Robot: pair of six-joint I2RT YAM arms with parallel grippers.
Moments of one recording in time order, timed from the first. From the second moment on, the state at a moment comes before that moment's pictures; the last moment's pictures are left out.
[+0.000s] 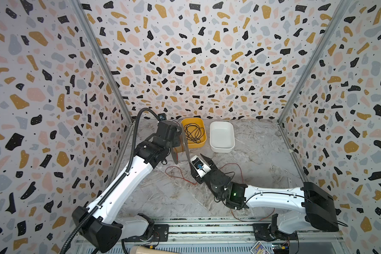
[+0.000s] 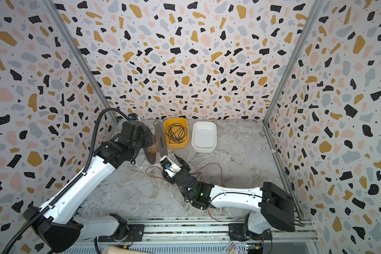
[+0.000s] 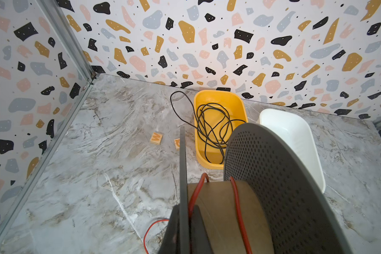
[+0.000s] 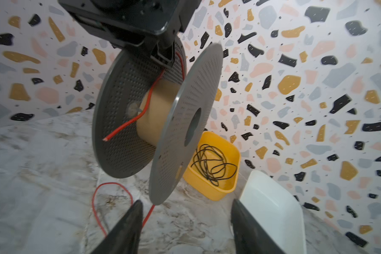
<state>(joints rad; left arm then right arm) -0.51 1.27 1.41 -0.75 -0.42 -0.46 1.23 1.41 0.87 0.43 0.59 -0.23</state>
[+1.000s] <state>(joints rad) -0.51 1.20 1.53 -0.76 -0.32 -0.39 0.95 1.30 0.57 0.36 -0.05 0.87</state>
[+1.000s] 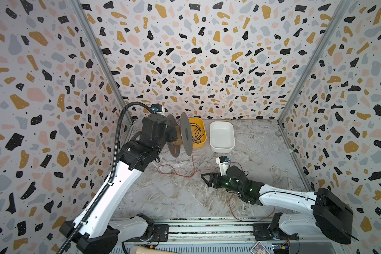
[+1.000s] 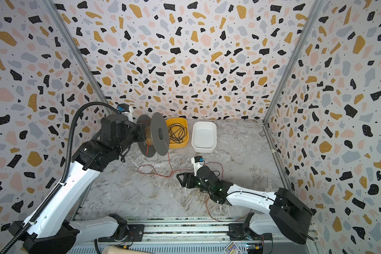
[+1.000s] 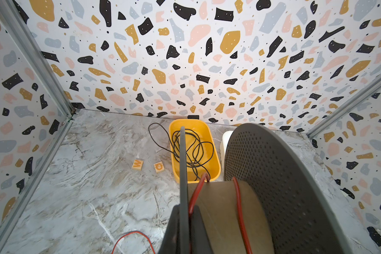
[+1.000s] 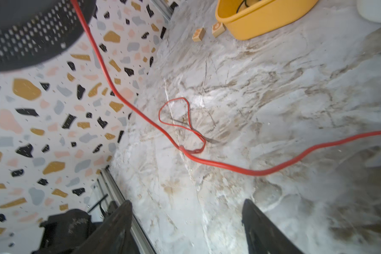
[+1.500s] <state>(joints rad) -0.51 1.19 1.51 -0.76 -0.29 -0.39 0.89 1.53 0.58 0.66 -0.10 1.15</state>
